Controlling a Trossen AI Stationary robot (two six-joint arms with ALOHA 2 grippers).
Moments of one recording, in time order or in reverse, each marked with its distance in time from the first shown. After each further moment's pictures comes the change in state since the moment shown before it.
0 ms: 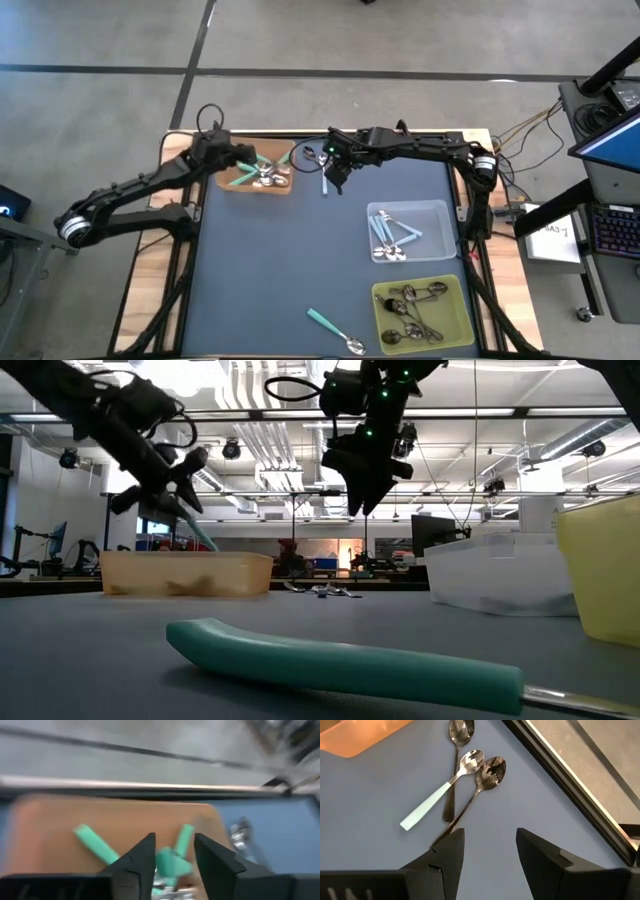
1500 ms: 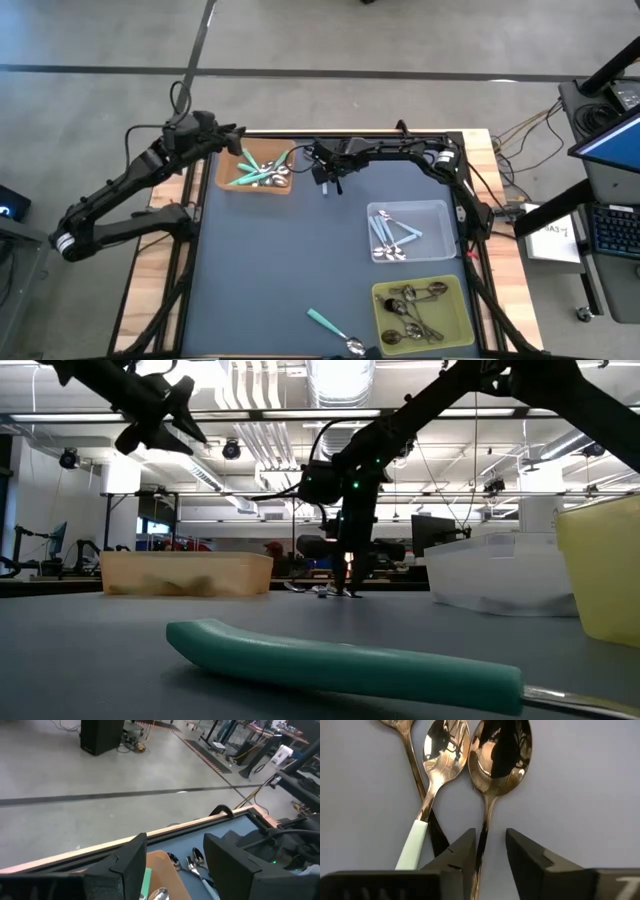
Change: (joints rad) left arm 0.003 -0.167 0.242 -0.165 0.082 0.219; right arm -0.095 0.349 -0.008 0.229 -0.057 0.410
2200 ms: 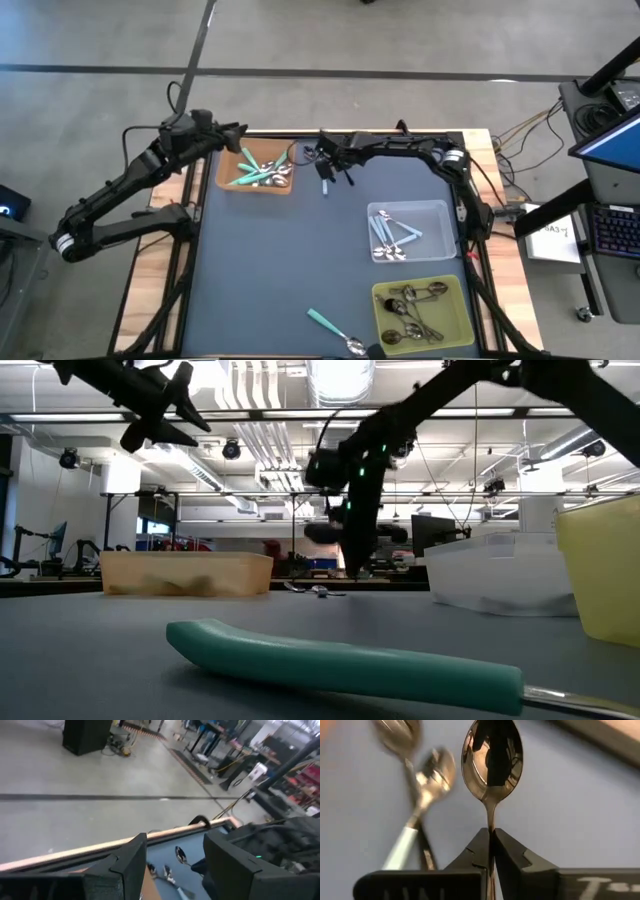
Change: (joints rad) left arm -0.003 -0.012 0.000 0.058 0.055 -0.091; right arm -0.010 -0.106 -0.011 -0.024 0.026 -0.129
